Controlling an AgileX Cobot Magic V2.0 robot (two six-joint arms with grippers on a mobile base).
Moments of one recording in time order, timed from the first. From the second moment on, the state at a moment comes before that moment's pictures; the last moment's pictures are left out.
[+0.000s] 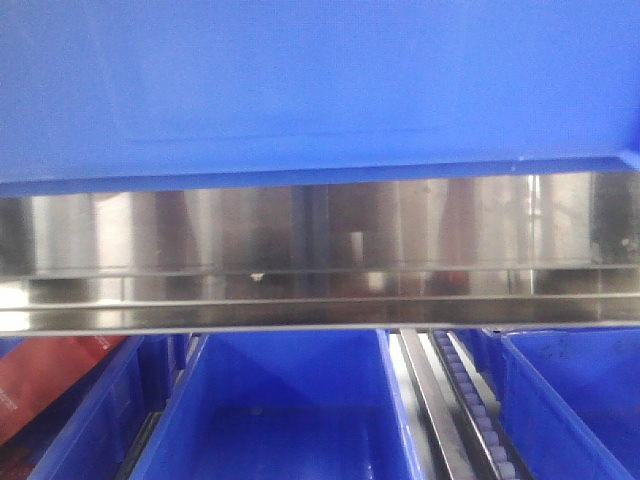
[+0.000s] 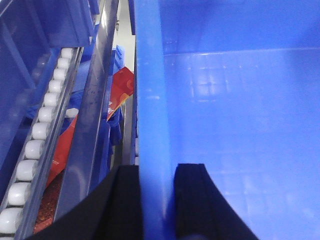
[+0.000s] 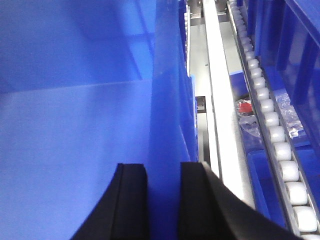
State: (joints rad) left arm -0.69 1.29 -1.59 0.64 1.16 -0.74; right arm 0.84 1.22 -1.46 -0.48 0.93 0.75
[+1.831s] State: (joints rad) left arm -0.50 1.46 -1.84 0.45 1.15 -0.52; right arm 0.83 1.41 -1.73 -0.47 1.03 0.74
